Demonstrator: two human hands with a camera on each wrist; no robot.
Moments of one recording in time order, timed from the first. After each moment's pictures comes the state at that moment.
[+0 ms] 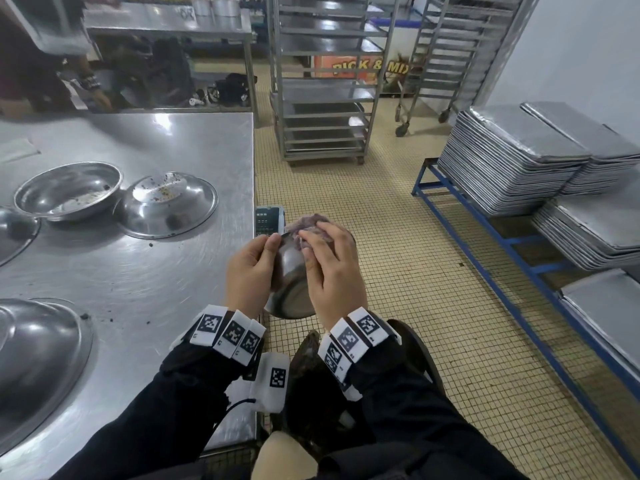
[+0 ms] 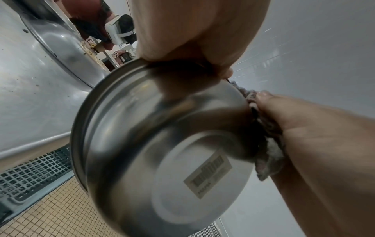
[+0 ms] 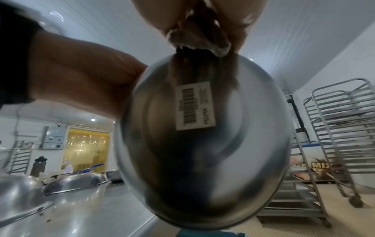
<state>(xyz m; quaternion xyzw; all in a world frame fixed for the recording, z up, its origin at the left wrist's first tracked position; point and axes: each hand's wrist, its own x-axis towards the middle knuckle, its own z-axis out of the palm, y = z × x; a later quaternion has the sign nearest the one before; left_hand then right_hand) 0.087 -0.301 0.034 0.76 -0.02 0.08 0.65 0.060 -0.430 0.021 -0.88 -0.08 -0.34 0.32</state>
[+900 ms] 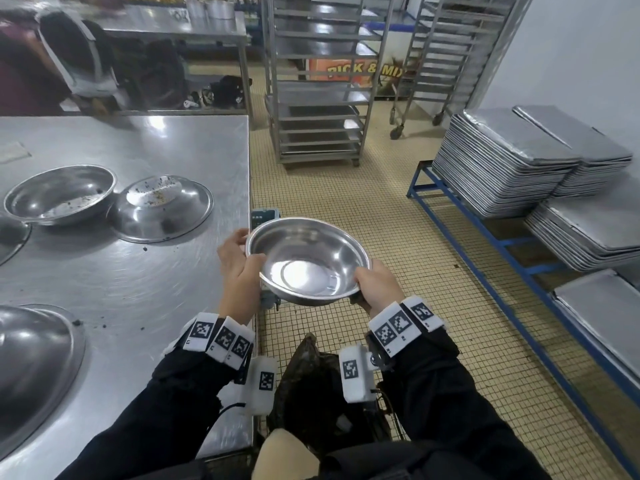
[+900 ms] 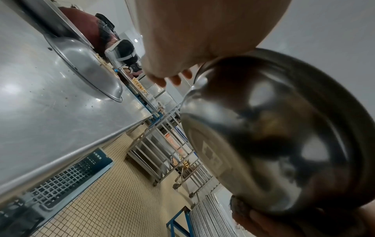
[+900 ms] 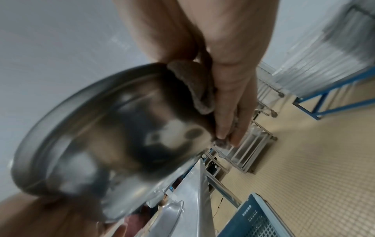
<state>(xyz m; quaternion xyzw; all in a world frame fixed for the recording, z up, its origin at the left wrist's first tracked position) 0.093 -0.290 0.024 0.78 -0.02 0.06 0.63 0.065 -0.492 0.029 -0.73 0.27 0.05 0.63</state>
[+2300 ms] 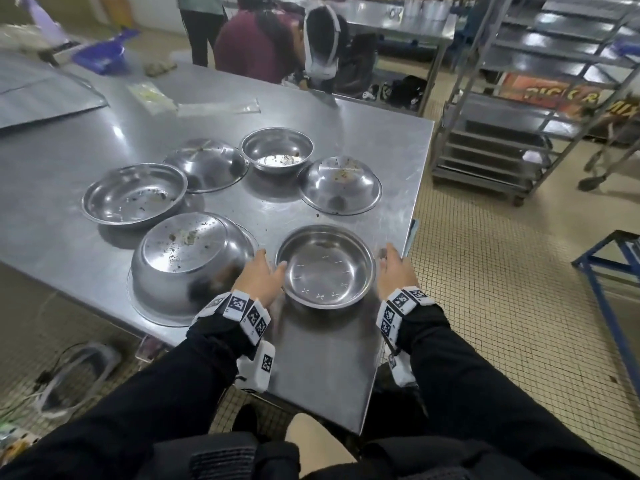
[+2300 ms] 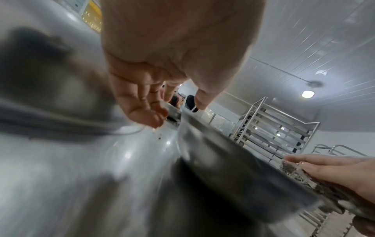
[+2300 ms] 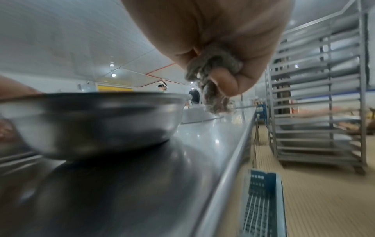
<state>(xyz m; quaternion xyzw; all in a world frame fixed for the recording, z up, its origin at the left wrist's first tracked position) 0.062 -0.067 -0.037 0.88 0.28 -0.04 0.38 0.155 -0.300 -0.036 -0.96 -0.06 0.04 0.29</state>
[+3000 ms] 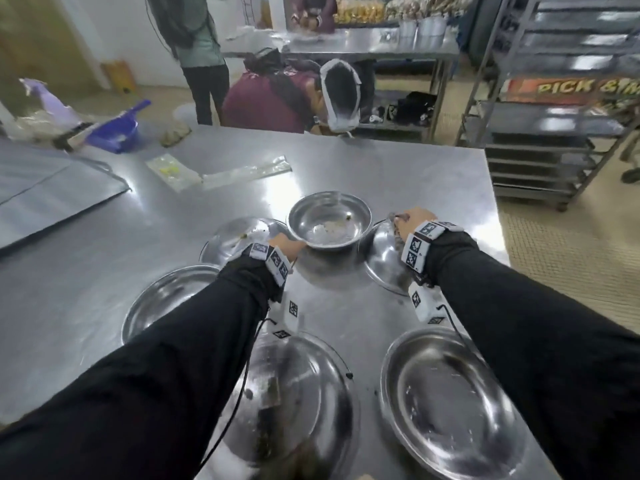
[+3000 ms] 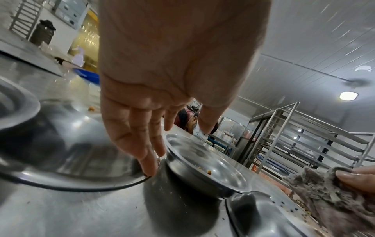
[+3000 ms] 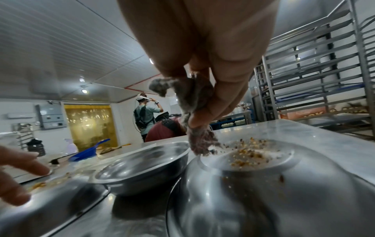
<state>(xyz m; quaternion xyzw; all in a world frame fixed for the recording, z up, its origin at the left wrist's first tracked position) 0.306 0.159 0.021 0.89 0.25 -0.12 0.37 0.379 -0.090 0.060 -0.96 -0.04 0.11 0.25</state>
